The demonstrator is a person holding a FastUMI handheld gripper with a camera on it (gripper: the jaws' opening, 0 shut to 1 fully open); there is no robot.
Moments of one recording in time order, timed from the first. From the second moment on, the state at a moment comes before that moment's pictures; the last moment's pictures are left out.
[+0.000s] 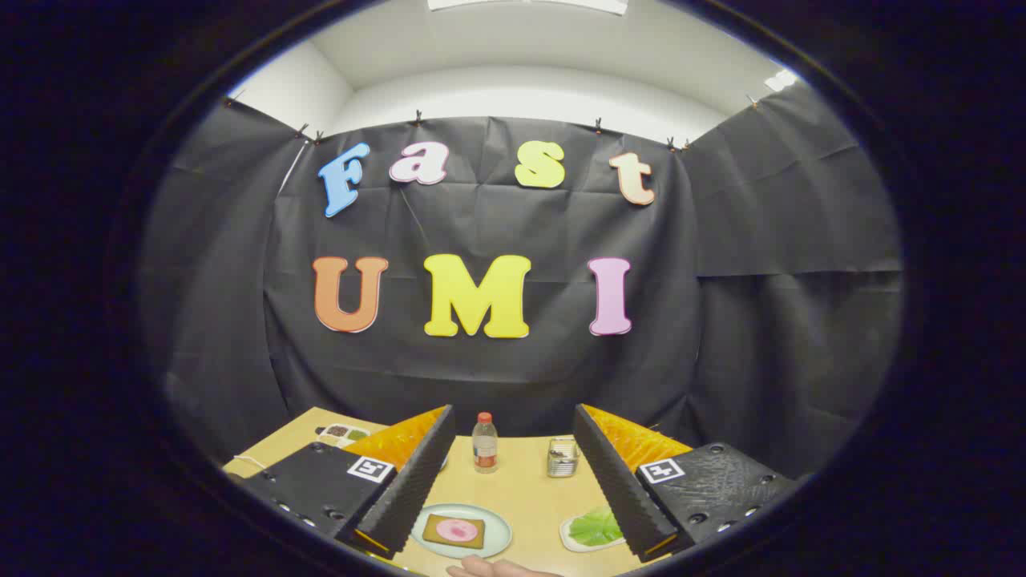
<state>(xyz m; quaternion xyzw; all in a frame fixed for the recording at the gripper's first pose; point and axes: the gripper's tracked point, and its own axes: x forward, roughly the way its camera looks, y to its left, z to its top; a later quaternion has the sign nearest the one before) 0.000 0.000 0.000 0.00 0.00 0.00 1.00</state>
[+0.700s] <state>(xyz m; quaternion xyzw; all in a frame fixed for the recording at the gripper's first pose) -0.001 -0.135 -0.033 -0.02 0.00 -0.02 1.00</state>
